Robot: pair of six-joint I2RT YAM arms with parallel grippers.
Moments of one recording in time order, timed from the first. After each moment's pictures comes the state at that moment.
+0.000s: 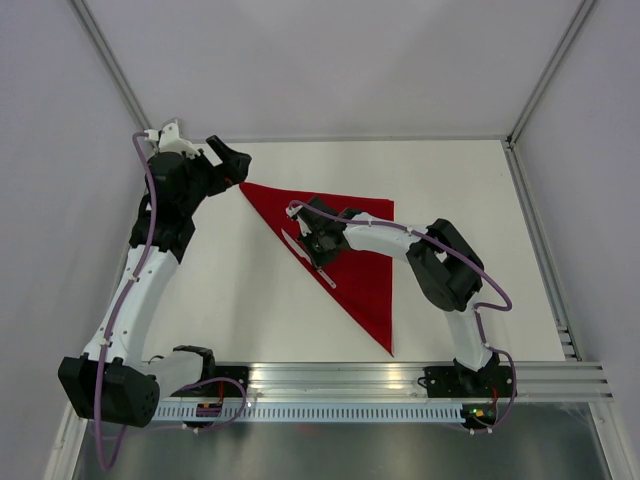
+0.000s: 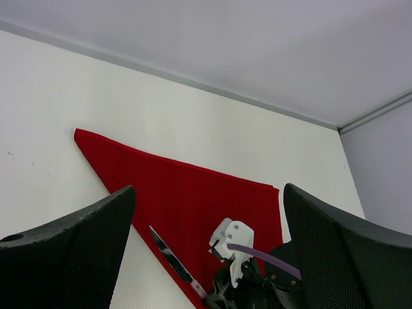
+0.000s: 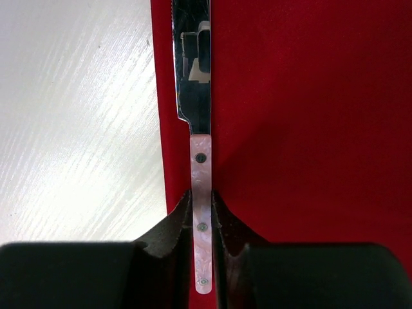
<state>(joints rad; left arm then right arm) -0.13 1.14 1.12 -0.17 0.08 -0.52 0.82 2.09 1.51 -0.51 -0.07 0.19</state>
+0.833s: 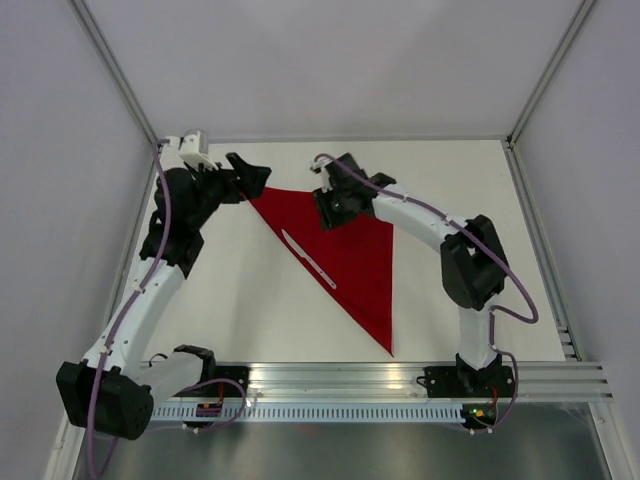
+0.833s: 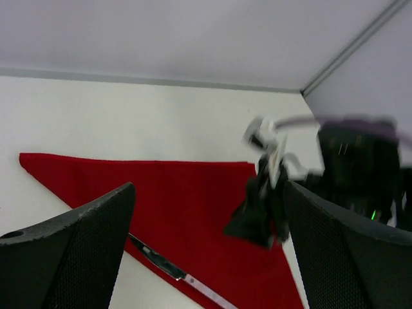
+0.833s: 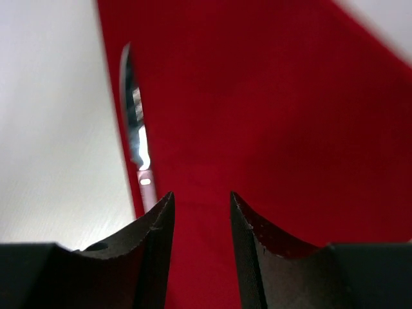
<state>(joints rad) -0.18 1.10 1.01 0.01 0.22 -0.44 0.68 2.00 1.64 -0.58 -0.11 0.18</state>
